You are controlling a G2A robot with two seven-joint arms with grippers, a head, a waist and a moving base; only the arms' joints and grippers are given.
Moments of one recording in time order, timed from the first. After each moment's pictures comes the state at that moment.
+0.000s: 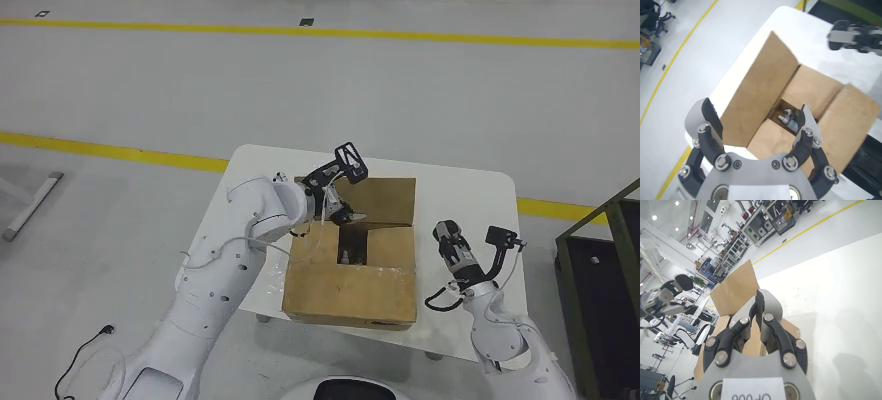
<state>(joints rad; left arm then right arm) 0.70 -1.46 -1.07 -1.45 1.13 -0.66 -0.88 -1.47 -1.23 1.52 -1.63 -0.55 -0.20 0.04</state>
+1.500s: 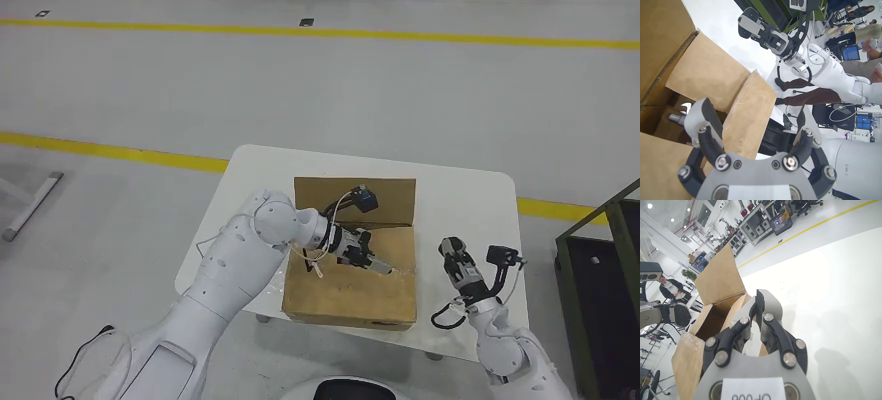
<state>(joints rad) 0.55 -1.50 -0.88 -1.00 0.25 -0.59 -1.23 -1.51 -1.23 1.53 -1.50 -0.67 -0.34 -0.05</state>
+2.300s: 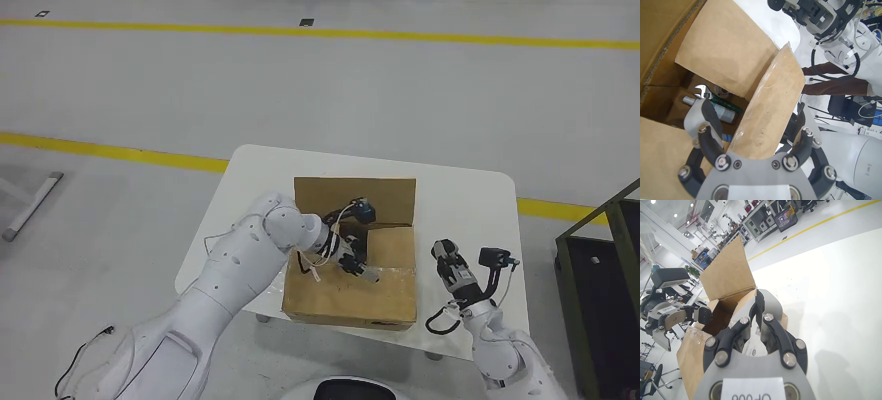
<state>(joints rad) 0.47 -1.52 -0.74 -0.84 0.36 -0.65 -1.17 -1.53 -1.23 1.52 -1.54 -0.68 -0.33 -0.04</state>
